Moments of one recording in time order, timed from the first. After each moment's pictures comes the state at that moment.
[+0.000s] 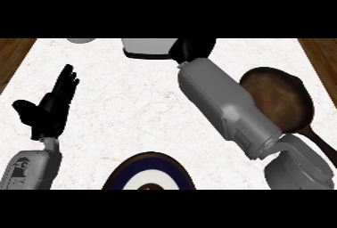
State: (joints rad) left arm -0.23 0.23 0.05 -1.44 0.06 0.10 0.07; right arm -1.35 -0.02 0.67 -0.34 0.62 -0.57 1.07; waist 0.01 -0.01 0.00
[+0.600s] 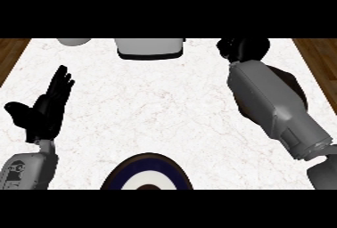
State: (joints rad) left arm -0.21 0.24 0.07 -1.46 0.06 0.10 0.08; right arm -1.16 -0.25 0.57 -0.42 0.66 -0.81 1.03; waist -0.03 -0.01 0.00
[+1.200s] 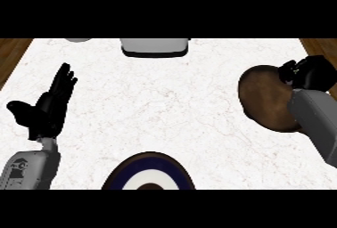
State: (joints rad) left arm -0.23 0.23 0.07 -1.46 0.05 0.09 0.07; right arm -0.86 -0.50 0.45 -0.44 0.63 -0.90 0.84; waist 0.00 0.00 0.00
